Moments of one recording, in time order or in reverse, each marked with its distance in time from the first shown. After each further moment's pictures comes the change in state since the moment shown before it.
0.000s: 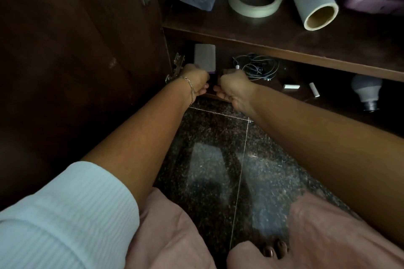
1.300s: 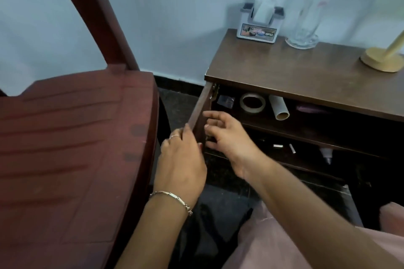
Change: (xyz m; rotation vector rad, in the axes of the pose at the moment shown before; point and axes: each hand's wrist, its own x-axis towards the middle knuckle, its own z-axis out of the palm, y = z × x) left_hand -0.362 0.062 -0.154 0.844 0.411 0.542; right_hand -0.301 -0.124 0.011 0.103 -0.317 -0.313
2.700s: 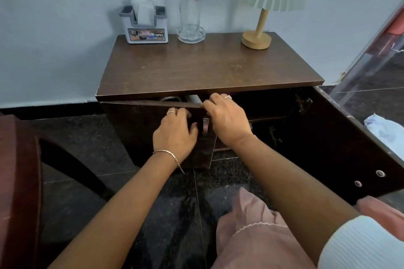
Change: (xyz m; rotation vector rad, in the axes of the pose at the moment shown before) left_hand 0.092 0.117 0.118 -0.056 -0.020 0.491; right_hand 0.003 0.011 -0.183 -1.522 0.619 -0.455
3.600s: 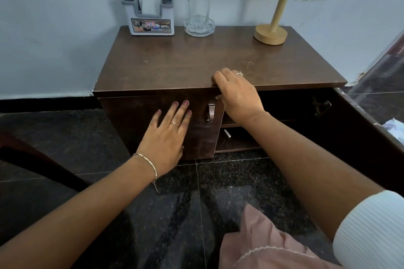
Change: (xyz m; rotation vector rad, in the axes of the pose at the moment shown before) left_hand 0.000 -0.053 0.008 0.633 -0.126 0.450; right_hand 0.054 0.037 0.014 0.016 0.034 -0.059
